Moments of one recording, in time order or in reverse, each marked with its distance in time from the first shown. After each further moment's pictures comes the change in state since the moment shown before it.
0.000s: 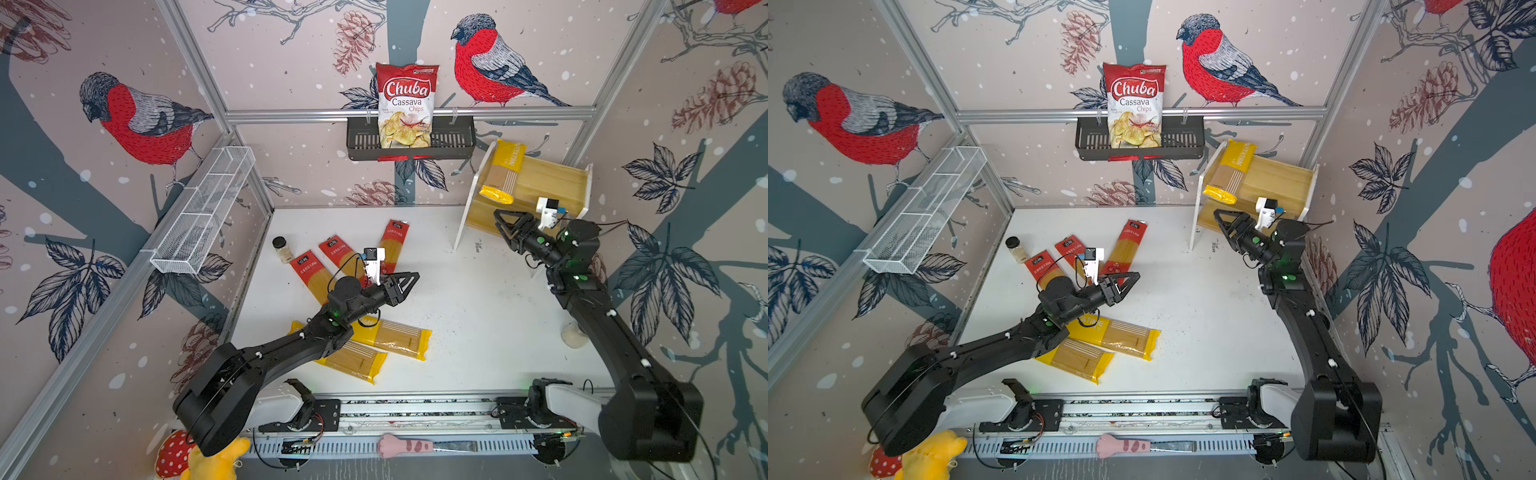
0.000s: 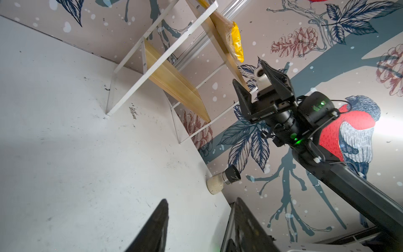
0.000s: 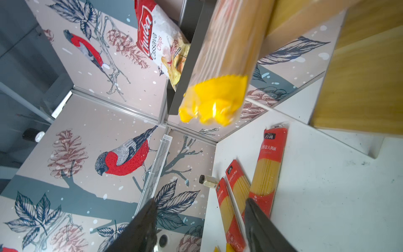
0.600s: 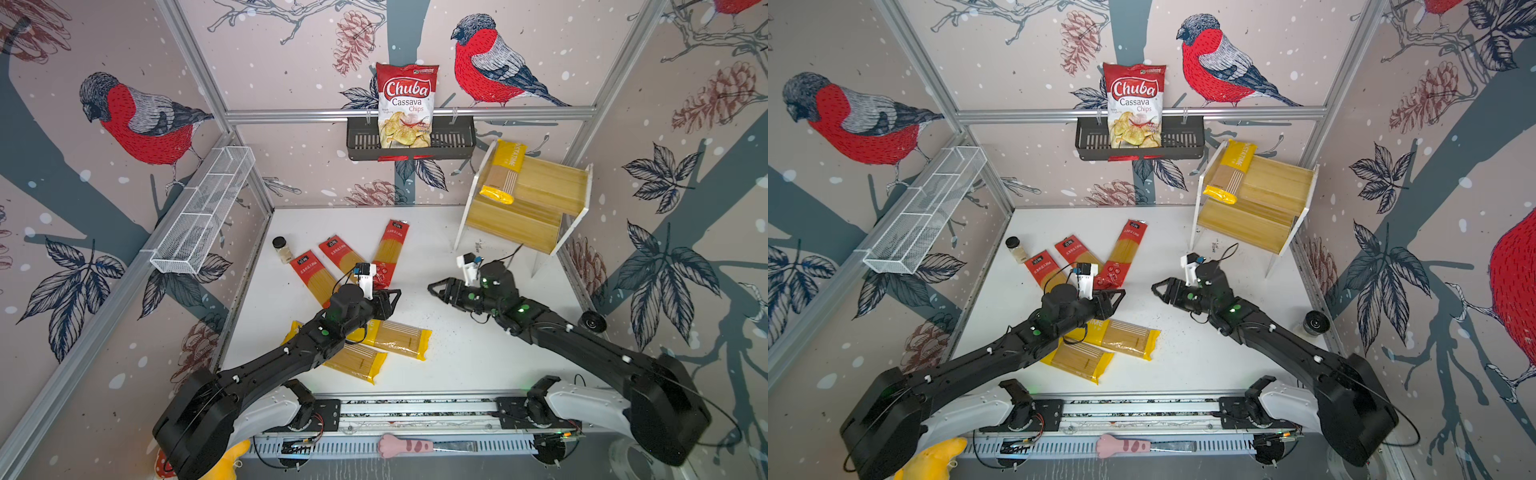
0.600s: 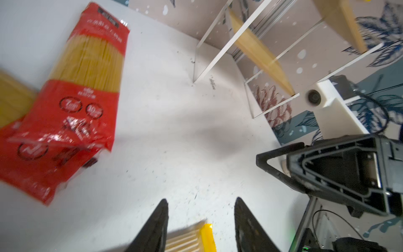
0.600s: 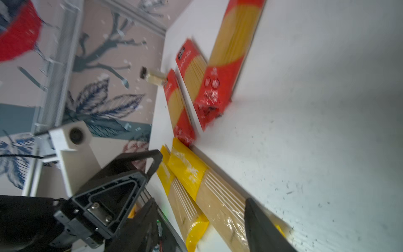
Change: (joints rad) left arm -0.023 -0.142 -0.076 -0.477 -0.254 0.166; right arm 0.647 0.114 -0.233 -0.185 0.352 -0.211
